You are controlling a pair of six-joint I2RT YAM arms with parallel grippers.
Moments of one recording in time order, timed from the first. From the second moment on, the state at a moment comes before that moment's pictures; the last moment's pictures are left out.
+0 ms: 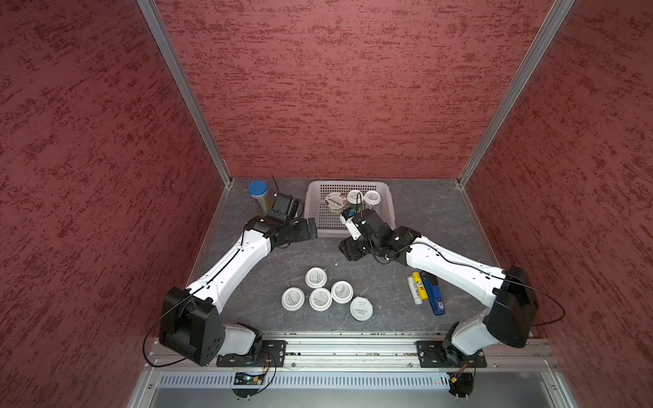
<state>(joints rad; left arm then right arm) -0.37 1.37 1.15 -0.75 0.04 -0.51 0.87 1.54 1.25 -0.57 0.00 0.24</state>
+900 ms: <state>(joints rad) -0.32 1.34 1.11 -0.76 0.07 -0.49 1.06 1.57 1.14 -0.66 -0.06 0.23</state>
